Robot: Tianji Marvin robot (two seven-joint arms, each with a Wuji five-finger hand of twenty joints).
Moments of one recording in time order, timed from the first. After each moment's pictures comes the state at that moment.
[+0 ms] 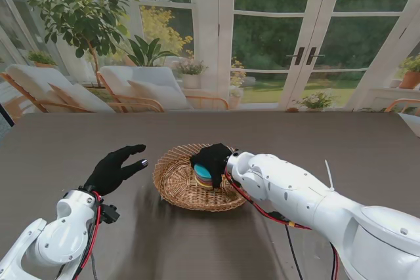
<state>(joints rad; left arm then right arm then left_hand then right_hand) 1.78 -1.12 -1.46 -1.82 0.42 0.03 0.01 -0.69 -1.35 0.20 -0.71 -0.67 -0.25 -0.22 0.90 -0.09 0.00 -0.03 0.52 0.13 0.11 0.33 0.46 0.30 0.04 0.23 0.24 0.41 0.05 0.29 0.01 0.40 0.13 0.50 0.35 -1.43 1.27 -0.40 0.55 -0.07 0.82 0.35 0.79 0.13 0.64 0.48 1.13 0.28 0.45 0.48 0.76 0.45 1.19 0.47</state>
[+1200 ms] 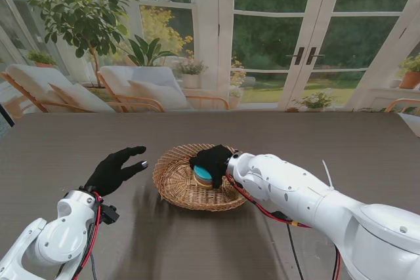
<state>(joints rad) 1.77 -1.12 -1.46 -1.79 0.41 0.02 -0.01 -0.68 -1.34 0.16 -0.70 -0.72 -0.25 -0.22 0.90 -0.09 0.00 -0.03 0.52 0.13 0.11 0.33 0.46 0.30 0.04 0.23 0.24 0.41 0.05 0.29 0.01 0.40 0.13 0.50 0.34 -1.24 1.27 -0.30 0.34 -0.07 0.84 0.35 0.56 0.10 0.74 0.49 0.92 0.20 0.49 0.47 0.74 0.44 1.07 0.52</state>
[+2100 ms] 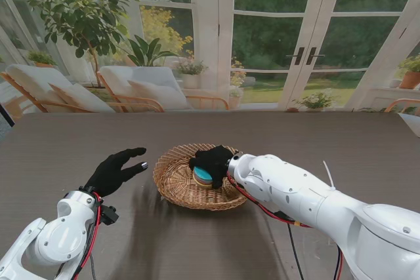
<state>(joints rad) 1.77 -1.12 -1.46 -1.78 0.41 0.01 -0.02 -0.68 -1.33 0.14 -0.72 -0.75 -0.24 -0.23 0.90 -0.09 0.00 -0.03 0.52 0.13 0.11 0.33 0.46 0.30 0.04 0.23 0.24 0.41 0.05 0.29 0.01 0.40 0.13 0.50 0.30 -1.15 1.28 -0.25 0.24 -0.09 0.84 0.34 0.38 0.08 0.74 0.44 0.84 0.16 0.49 0.45 0.74 0.44 1.03 0.52</state>
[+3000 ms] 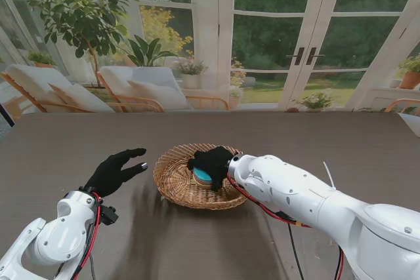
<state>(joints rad) 1.77 -1.12 -1.46 -1.77 0.41 0.01 -0.02 -0.67 -1.32 0.13 -0.73 -0.78 -0.23 -0.24 0.90 -0.09 0.00 -0.03 0.52 0.13 0.11 0.33 0.46 0.30 0.04 0.23 0.24 0.41 0.05 0.29 0.01 0.40 0.13 0.50 0.20 -1.09 1.28 -0.25 0.13 -0.10 0.84 0.28 0.30 0.10 0.72 0.38 0.78 0.15 0.48 0.42 0.74 0.44 1.01 0.54</state>
